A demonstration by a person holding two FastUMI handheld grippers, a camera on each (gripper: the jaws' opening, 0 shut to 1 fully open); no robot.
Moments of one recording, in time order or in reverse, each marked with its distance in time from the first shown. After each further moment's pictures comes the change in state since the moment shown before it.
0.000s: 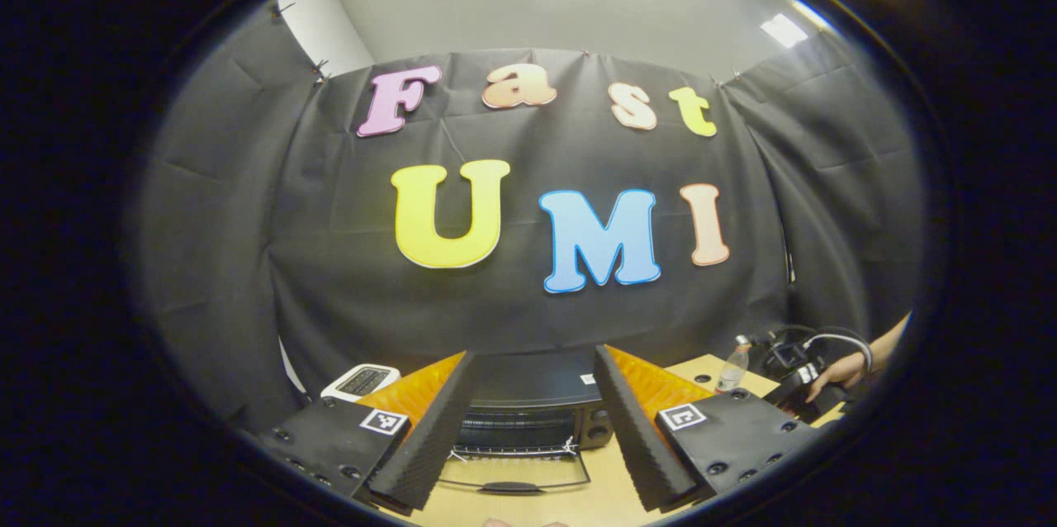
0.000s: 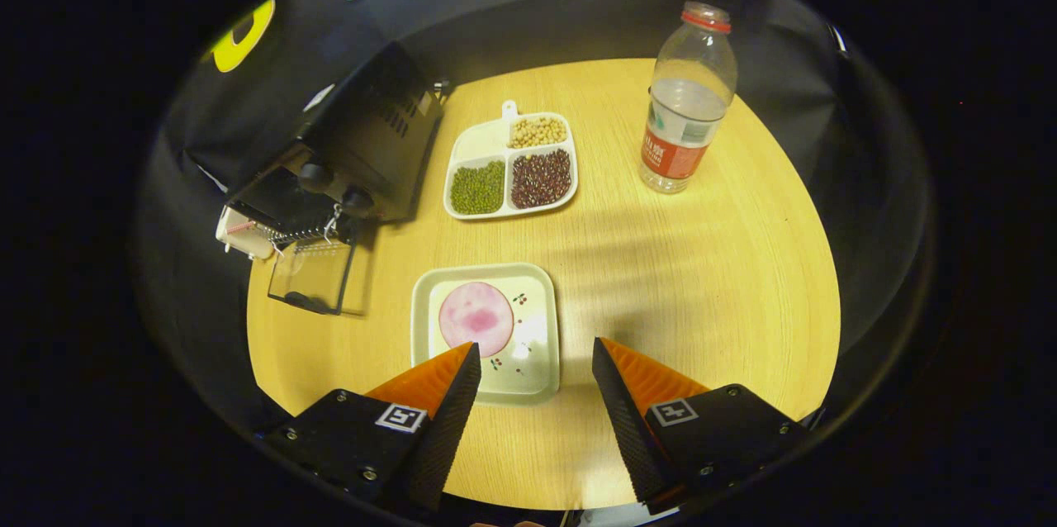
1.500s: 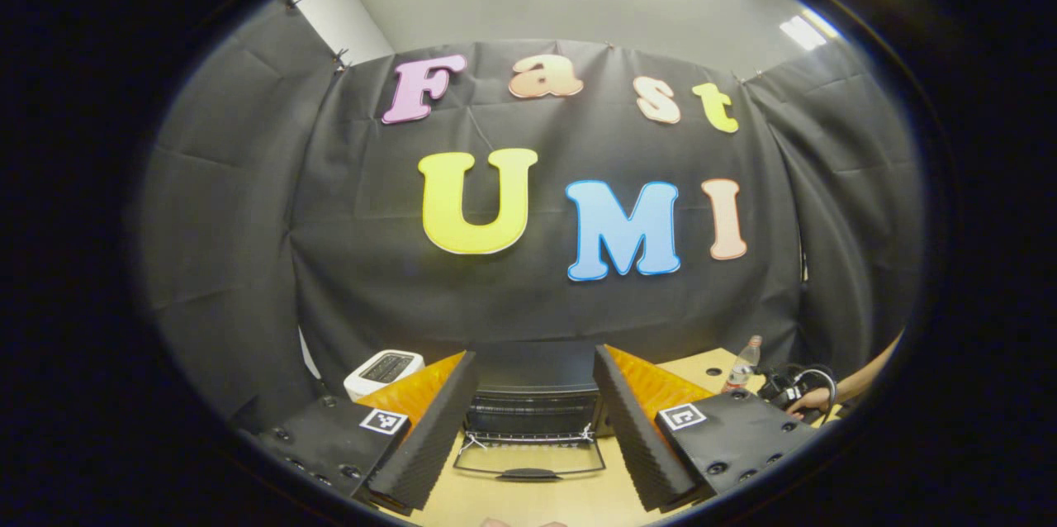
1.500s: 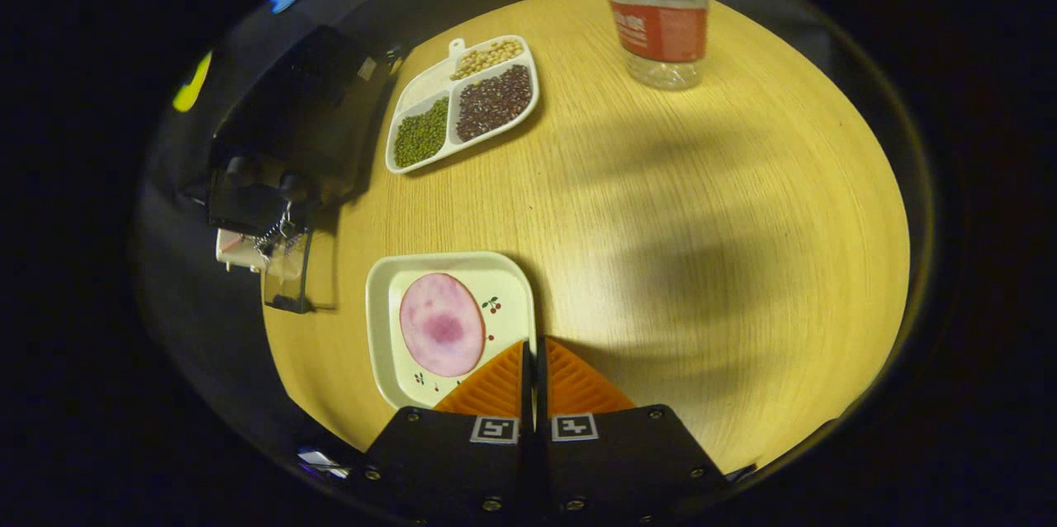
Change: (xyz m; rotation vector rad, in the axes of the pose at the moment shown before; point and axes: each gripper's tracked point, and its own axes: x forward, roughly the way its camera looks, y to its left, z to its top) left arm -0.017 0.039 -0.006 -0.021 0.044 0.055; right arm 0.058 -0.013 -0.043 0.242 0.116 0.187
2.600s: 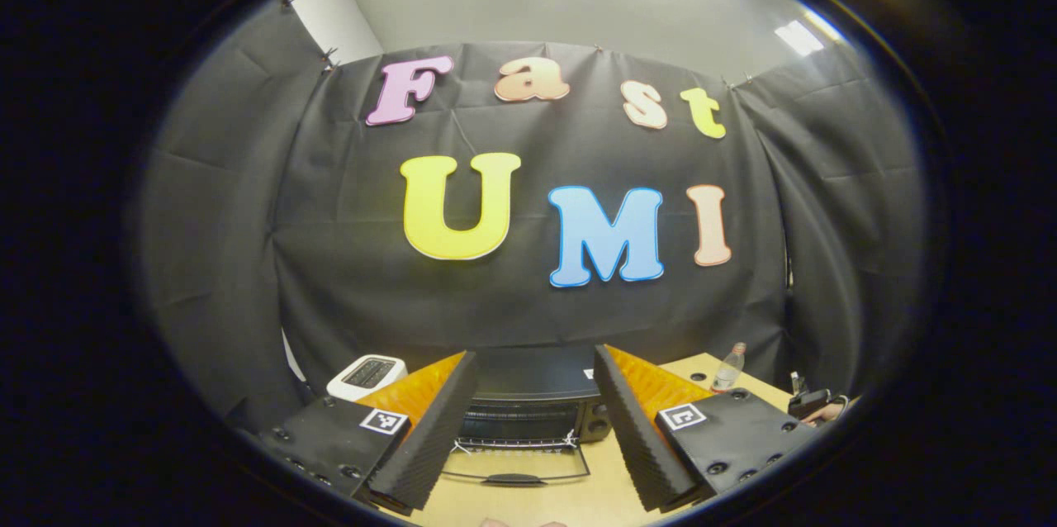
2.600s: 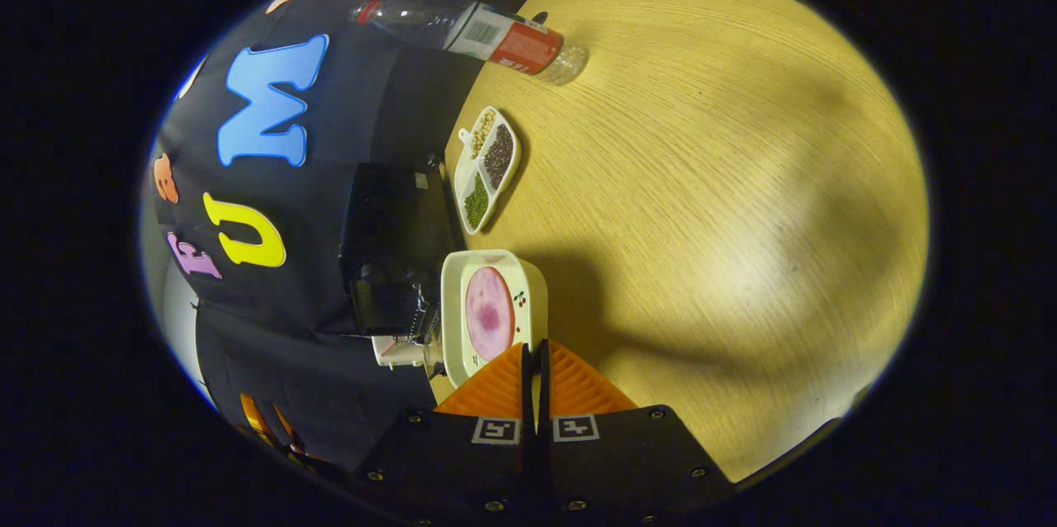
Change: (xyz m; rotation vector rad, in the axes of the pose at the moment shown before) left arm 0.005 -0.017 0.013 -0.007 -0.017 -0.063; right arm -0.059 0.035 -0.026 0.386 -0.213 0.455
